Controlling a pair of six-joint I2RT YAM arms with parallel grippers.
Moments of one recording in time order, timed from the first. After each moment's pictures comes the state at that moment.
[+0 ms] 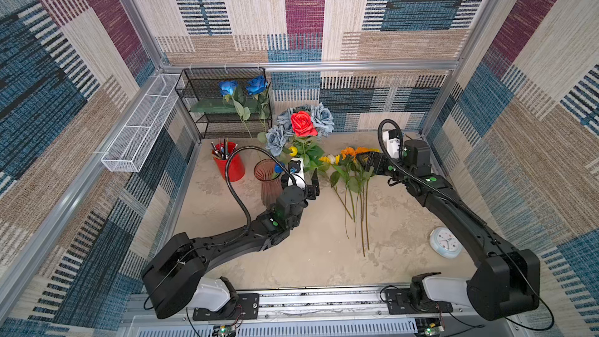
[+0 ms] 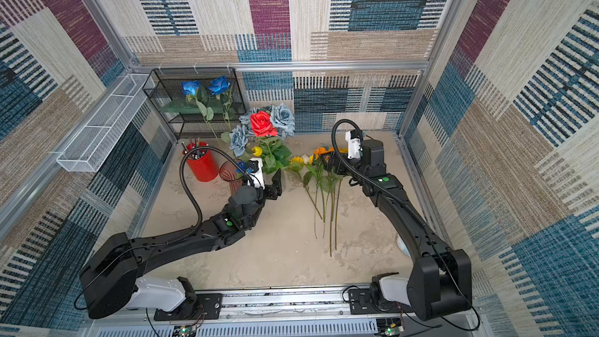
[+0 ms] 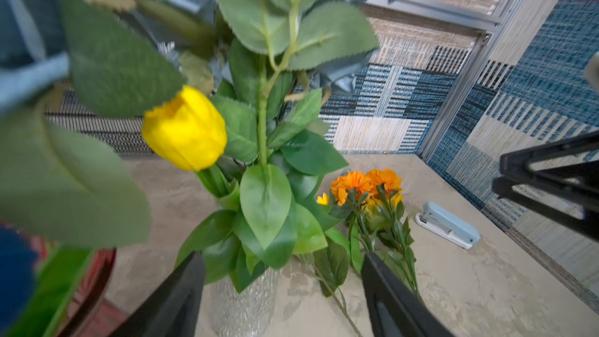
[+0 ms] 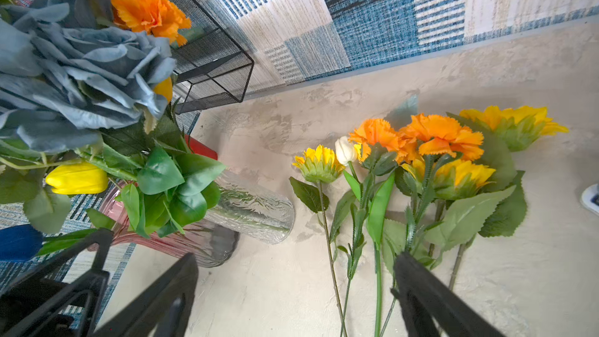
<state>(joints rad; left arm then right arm) -0.88 1.38 0.76 0.57 -0.62 -0.18 0.17 1.30 1.03 -0.19 -0.41 0.40</state>
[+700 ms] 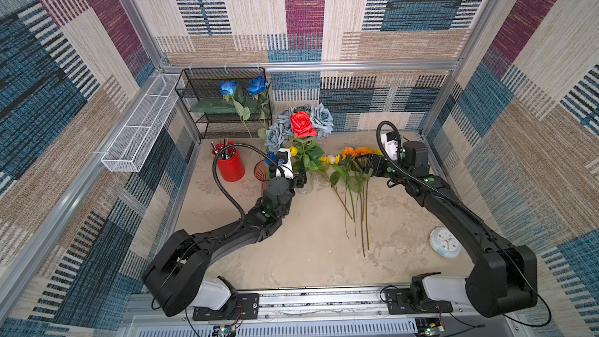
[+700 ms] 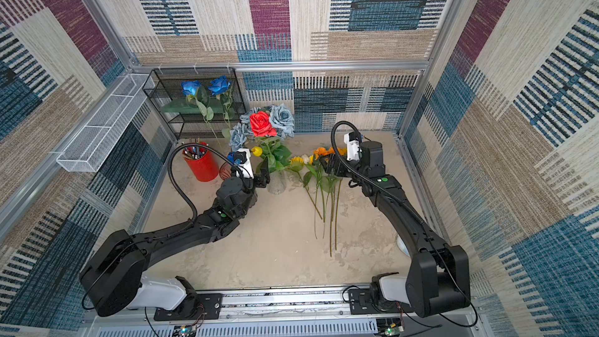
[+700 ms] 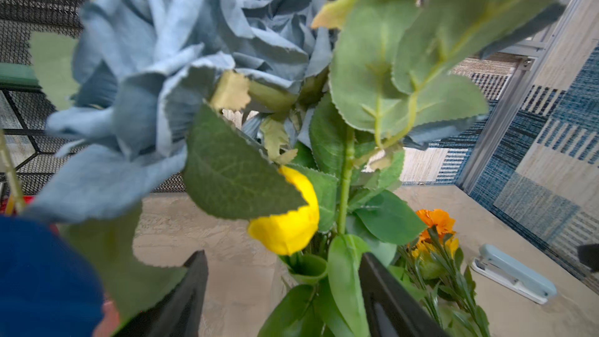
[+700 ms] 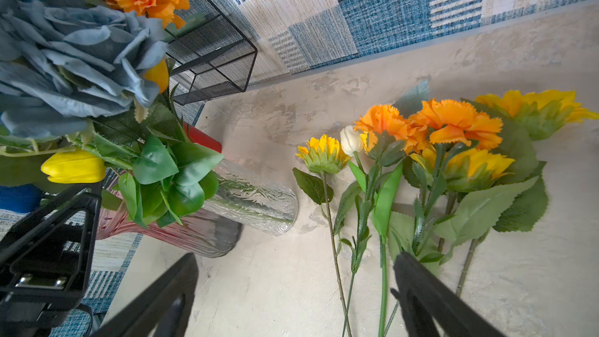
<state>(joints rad) -0.70 1.43 0.76 0.70 -0.53 -0.10 0.16 1.31 1.01 -0.18 -0.46 0.40</state>
